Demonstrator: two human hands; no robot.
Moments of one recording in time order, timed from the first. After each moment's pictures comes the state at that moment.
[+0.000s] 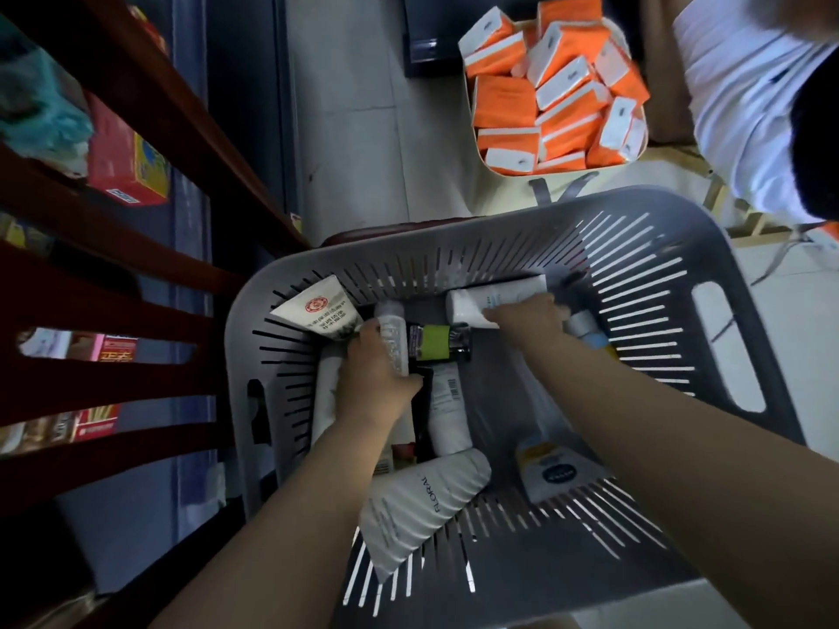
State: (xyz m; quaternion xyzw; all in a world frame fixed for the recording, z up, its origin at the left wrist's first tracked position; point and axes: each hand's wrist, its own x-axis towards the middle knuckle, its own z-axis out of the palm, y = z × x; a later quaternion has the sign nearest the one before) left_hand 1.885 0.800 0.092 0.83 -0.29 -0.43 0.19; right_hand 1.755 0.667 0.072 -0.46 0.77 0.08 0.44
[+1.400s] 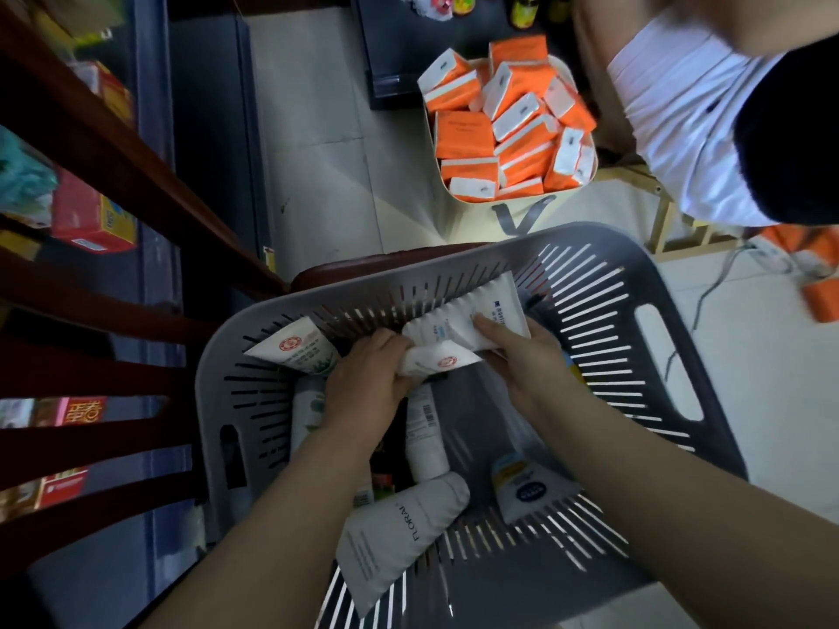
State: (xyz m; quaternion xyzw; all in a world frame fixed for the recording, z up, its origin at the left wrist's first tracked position) left_hand 1.884 0.777 0.099 0.74 -0.59 -0.29 0.16; right_hand 1.731 0.693 0.121 -0.16 0.60 -0.31 0.72
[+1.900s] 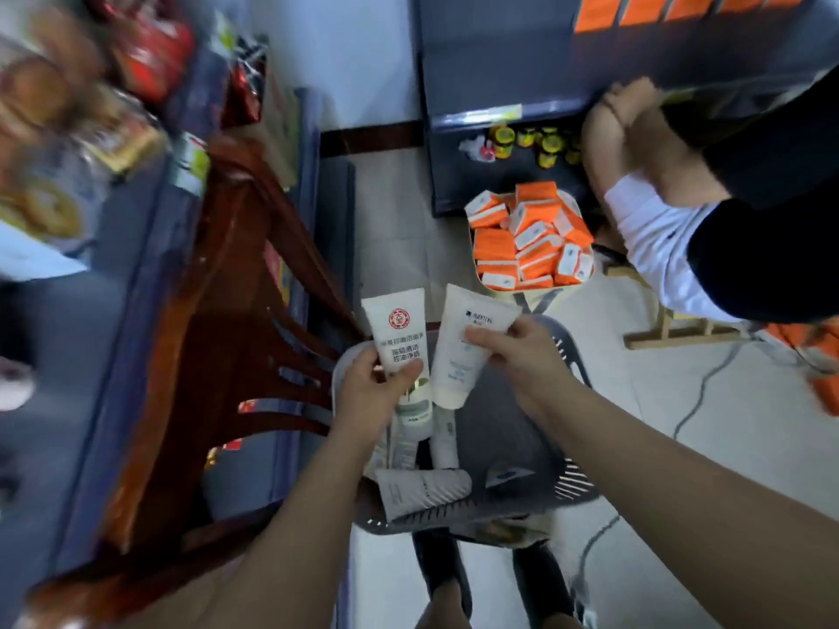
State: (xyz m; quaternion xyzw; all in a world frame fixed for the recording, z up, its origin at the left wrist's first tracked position) left_hand 1.869 0.815 0.346 0.73 -0.22 -0.42 0.49; right_hand 1.734 0.709 0.345 -0.37 0.48 -0.28 0.75
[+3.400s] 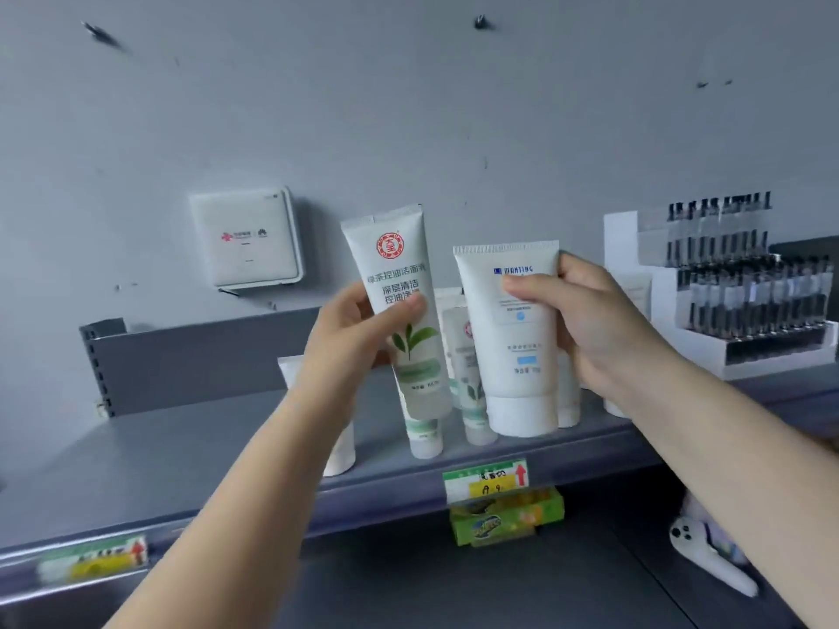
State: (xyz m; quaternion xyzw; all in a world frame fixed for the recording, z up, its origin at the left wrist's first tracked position) left_hand 1.705 1.398 0.875 0.72 -0.11 0.30 0.62; right_hand 1.763 1.213 0.885 -0.58 -0.33 -0.03 0.74
